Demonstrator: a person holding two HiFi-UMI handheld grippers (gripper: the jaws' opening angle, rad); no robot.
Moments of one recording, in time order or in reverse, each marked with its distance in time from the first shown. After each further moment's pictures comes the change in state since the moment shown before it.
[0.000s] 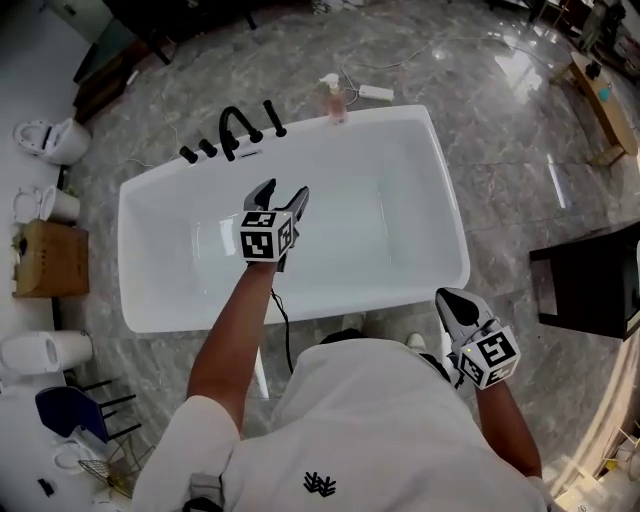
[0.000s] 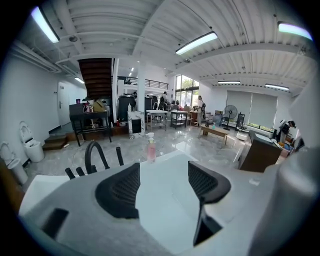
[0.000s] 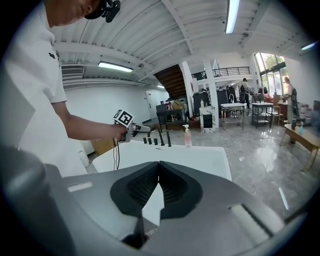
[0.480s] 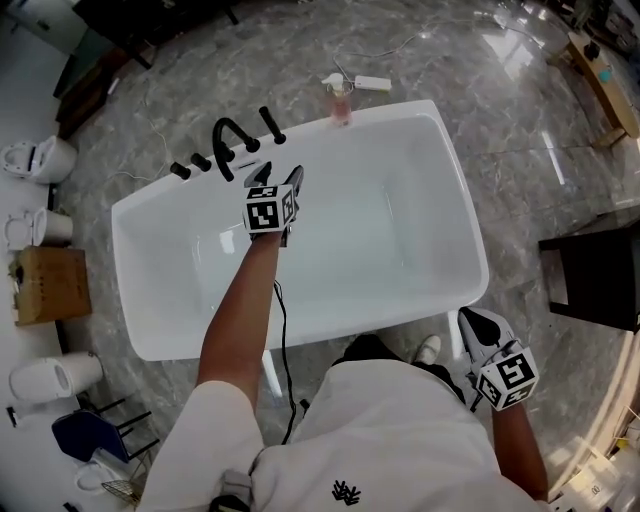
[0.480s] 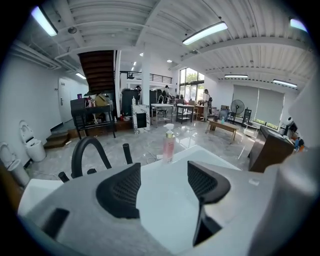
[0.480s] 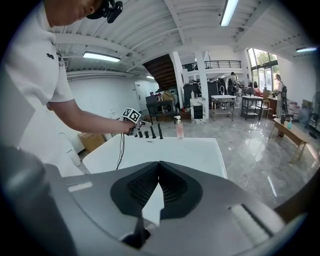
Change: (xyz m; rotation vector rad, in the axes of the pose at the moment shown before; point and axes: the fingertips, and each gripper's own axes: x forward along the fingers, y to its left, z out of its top) left arm 0.135 0.113 -0.005 -0.006 0.063 0.041; right arm 0.045 -0.014 0.001 0.072 0.104 -0.120
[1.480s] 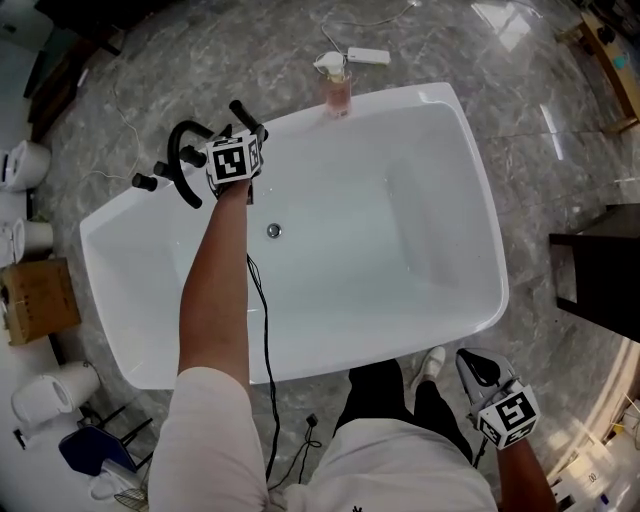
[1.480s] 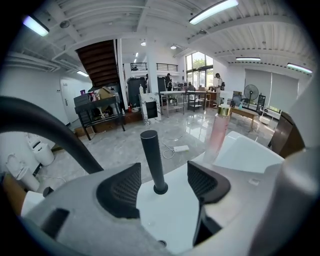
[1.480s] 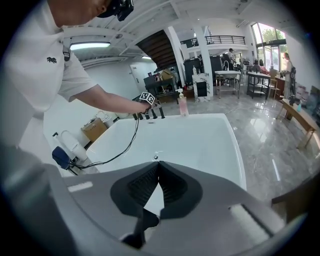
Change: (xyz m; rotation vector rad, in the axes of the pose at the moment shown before) left arm 0.207 0.148 -0.017 0.032 0.110 0.126; right arm 0.099 -0.013 -0.055 0.073 0.226 0.070
